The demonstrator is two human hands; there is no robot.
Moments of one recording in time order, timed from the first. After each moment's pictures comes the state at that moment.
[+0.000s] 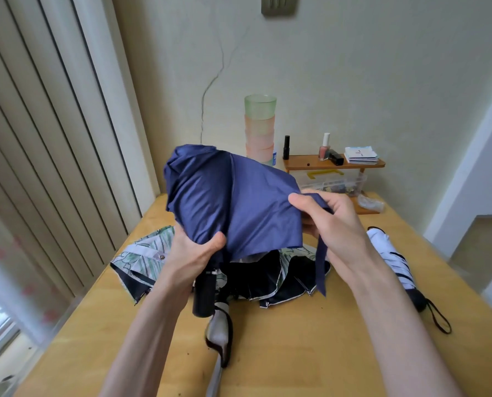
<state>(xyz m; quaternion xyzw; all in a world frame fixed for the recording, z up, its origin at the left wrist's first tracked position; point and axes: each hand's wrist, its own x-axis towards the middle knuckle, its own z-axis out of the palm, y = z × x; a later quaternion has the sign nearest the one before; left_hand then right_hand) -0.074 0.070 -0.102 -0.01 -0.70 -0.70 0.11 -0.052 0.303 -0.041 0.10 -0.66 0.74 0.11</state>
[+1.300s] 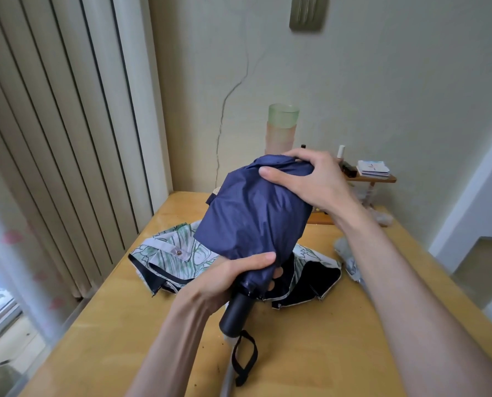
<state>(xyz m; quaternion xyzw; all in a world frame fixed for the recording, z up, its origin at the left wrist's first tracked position) -0.039 0.081 -0.086 -0.11 -0.60 -0.77 -0.20 -0.103 0.265 0.020 0.17 -0.83 0.50 0.20</state>
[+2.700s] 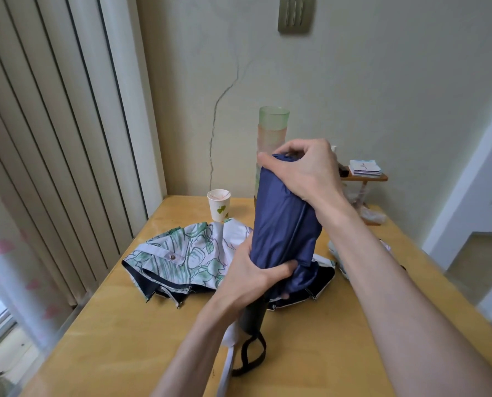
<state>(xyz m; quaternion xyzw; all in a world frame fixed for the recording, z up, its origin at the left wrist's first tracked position) -0.041 0.122 -0.094 -0.10 -0.70 -0.70 -0.04 -0.095 0.248 0.039 0.03 -0.82 0.49 0.27</state>
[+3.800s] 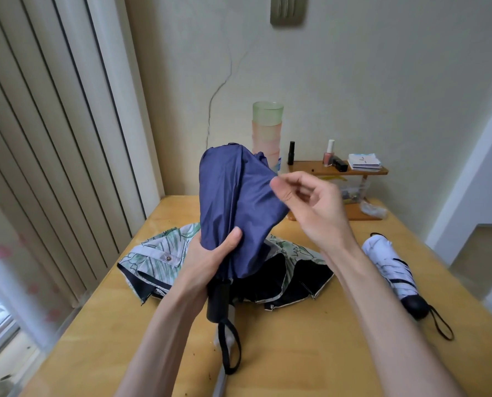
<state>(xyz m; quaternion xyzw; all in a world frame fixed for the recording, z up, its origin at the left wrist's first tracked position) -0.057 0.081 -0.093 -0.04 -0.61 -0.79 0.02 -0.075 0.279 -0.030 0.20 -0.71 0.65 0.21</state>
